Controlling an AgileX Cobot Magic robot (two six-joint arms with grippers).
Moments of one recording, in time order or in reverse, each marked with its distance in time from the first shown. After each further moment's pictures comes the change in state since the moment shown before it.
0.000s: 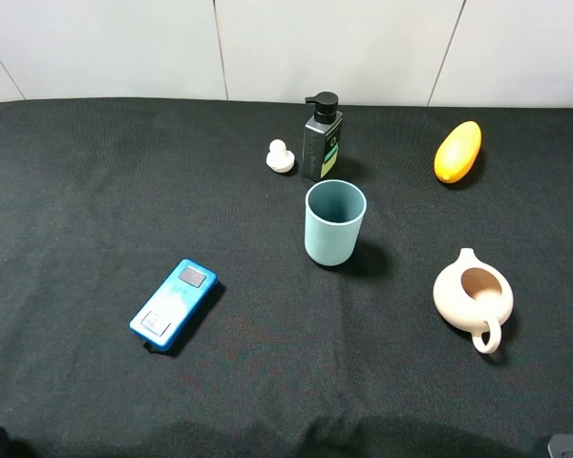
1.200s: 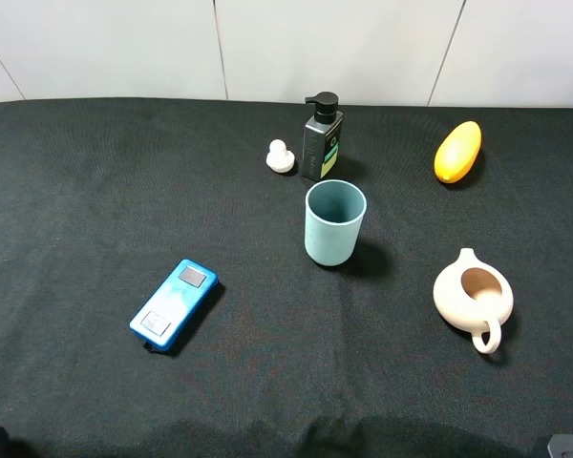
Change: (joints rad) left arm 0.000 0.000 0.000 0.000 0.000 0.000; right arm 0.000 0.173 -0.081 0.056 0.000 0.000
